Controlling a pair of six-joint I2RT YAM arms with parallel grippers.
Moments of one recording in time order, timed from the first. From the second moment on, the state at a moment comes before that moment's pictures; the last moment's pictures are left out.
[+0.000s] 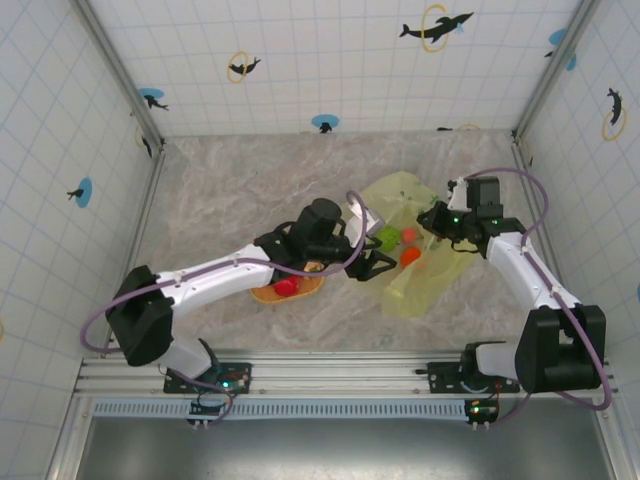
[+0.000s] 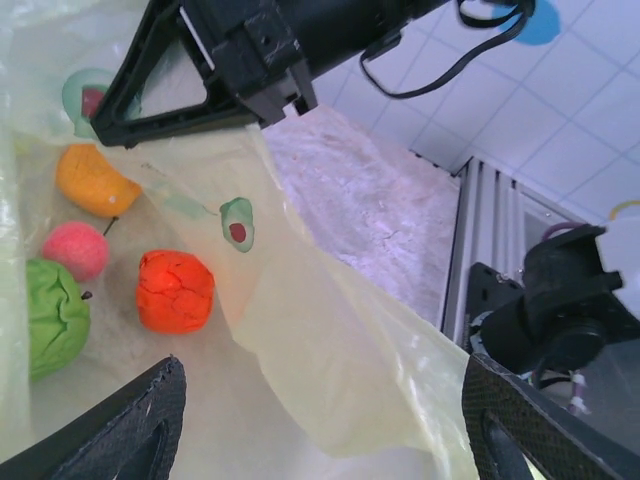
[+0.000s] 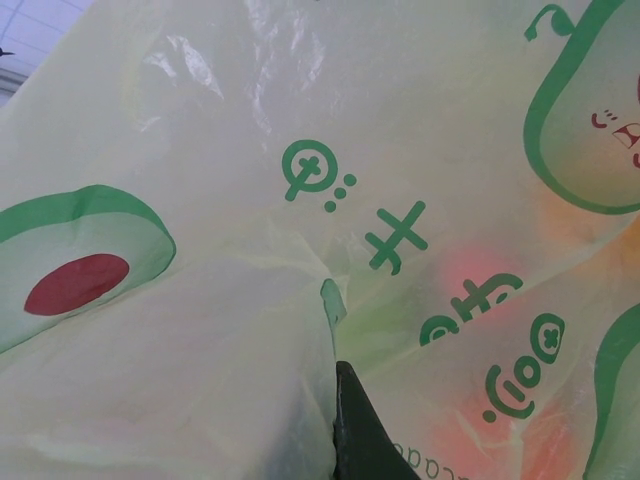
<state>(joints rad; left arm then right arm) -0.94 1.48 1.06 -0.06 0.49 -0.17 0.10 1.28 0.86 -0.41 -0.51 0.51</state>
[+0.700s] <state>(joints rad) -0.56 1.14 0.96 -0.44 0.24 -0.23 0.11 1.28 0.86 -0.41 -0.50 0.51</state>
